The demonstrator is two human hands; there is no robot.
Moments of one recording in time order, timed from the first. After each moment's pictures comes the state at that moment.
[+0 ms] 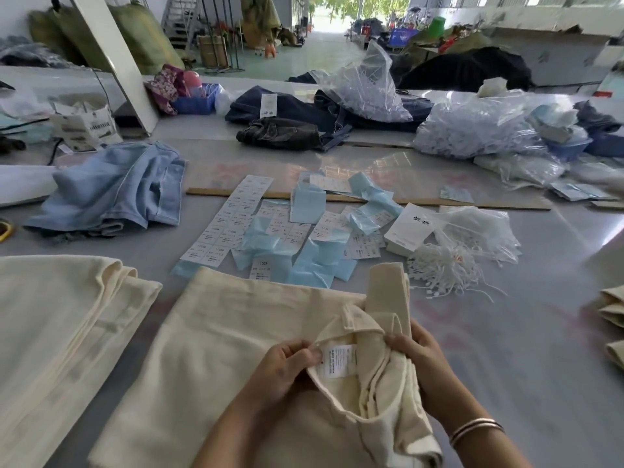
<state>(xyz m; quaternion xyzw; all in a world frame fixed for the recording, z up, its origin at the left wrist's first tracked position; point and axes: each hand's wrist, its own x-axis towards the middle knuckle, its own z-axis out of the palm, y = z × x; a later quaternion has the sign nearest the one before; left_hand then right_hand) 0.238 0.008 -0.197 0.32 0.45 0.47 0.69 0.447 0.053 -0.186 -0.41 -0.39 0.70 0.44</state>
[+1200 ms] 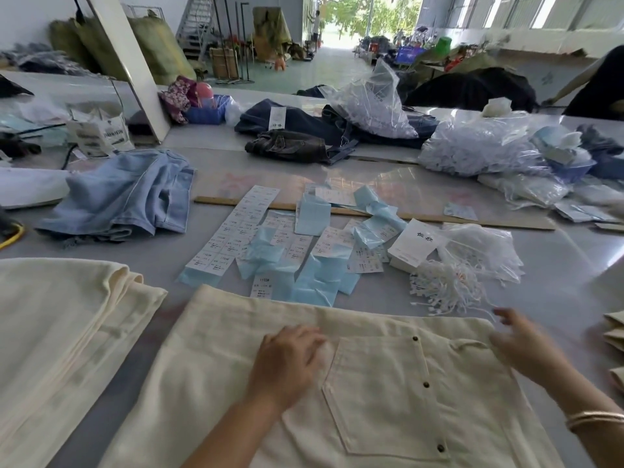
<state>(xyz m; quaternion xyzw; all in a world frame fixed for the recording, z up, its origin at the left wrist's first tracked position) 0.232 0.041 -0.216 0.72 0.64 0.26 0.12 0.575 0.117 -0.160 -0.77 -0.58 0.20 0.18</state>
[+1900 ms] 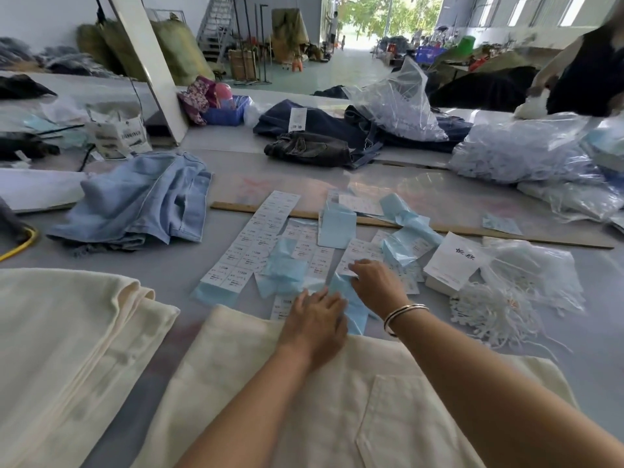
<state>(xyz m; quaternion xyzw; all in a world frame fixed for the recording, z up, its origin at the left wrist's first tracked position) 0.207 0.157 -0.233 0.75 0.64 0.15 0.05 0.334 0.248 -0.189 -0.52 -0.84 0.05 0.12</state>
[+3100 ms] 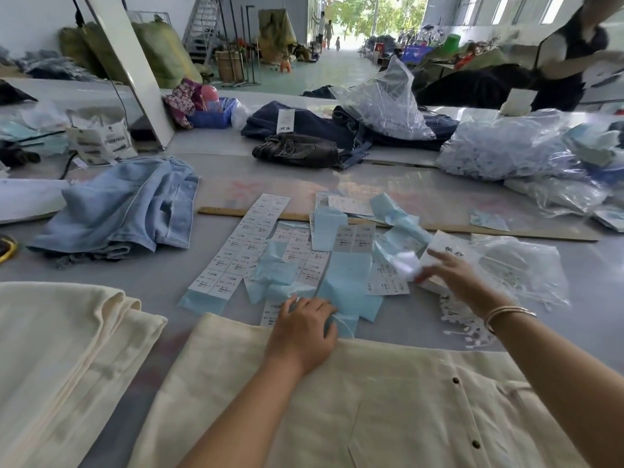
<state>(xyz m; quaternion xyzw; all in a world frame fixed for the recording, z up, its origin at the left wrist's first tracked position) 0.206 0.150 -0.233 0.73 0.64 0.21 0.06 0.471 0.269 -0.159 -0.60 -0.67 0.36 0.24</state>
